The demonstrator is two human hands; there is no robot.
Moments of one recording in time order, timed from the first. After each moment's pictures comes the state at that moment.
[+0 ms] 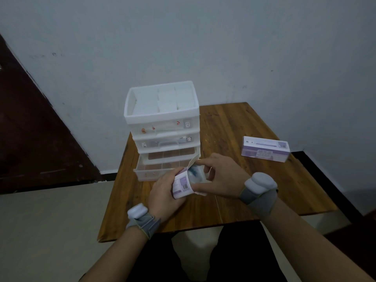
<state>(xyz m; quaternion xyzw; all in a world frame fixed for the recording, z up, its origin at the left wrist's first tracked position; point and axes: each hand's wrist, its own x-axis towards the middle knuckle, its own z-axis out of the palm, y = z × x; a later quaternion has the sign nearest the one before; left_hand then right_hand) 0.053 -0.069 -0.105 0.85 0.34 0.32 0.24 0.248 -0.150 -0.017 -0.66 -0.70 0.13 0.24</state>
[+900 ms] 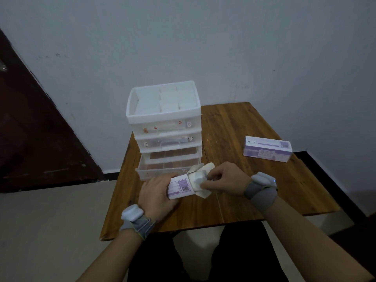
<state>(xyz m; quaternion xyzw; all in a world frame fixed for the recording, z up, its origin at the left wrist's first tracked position) 0.033 -0.062 -0.105 0.88 0.36 0.29 0.09 0.267 -0.143 -0.052 -0.67 -0.60 0.33 0.29</state>
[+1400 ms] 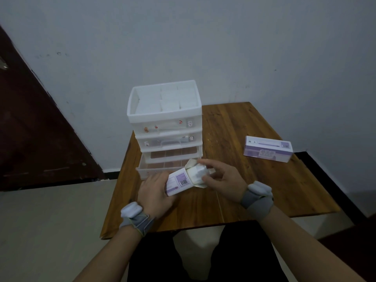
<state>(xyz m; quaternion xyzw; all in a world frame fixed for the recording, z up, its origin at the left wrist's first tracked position) 0.032 -0.058 -0.103 0.87 0.39 0.28 0.08 0.255 -0.151 -0.072 -0.59 -0.59 0.30 0.45</state>
